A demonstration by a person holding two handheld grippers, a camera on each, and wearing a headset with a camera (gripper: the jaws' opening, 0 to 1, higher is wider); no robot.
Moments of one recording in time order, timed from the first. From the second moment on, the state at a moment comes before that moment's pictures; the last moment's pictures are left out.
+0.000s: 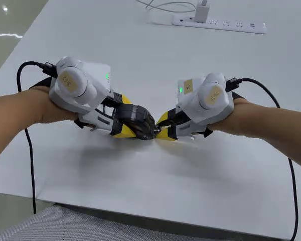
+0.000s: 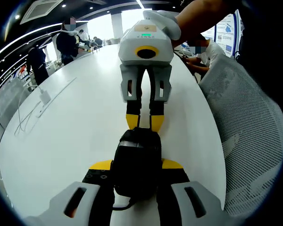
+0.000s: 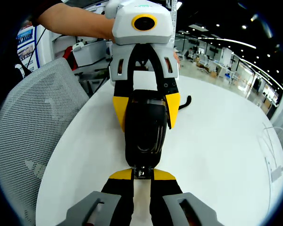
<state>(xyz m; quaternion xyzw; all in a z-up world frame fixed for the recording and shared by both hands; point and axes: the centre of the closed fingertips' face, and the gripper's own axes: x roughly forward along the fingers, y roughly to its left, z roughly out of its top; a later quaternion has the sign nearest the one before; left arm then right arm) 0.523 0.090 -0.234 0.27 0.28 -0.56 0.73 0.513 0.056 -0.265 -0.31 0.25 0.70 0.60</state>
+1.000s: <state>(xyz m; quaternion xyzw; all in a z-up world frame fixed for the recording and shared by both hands) 0.523 0.089 -0.234 0.27 0.28 -0.56 0.73 0.514 0.047 -0.265 -0.30 0.25 0.70 0.60</state>
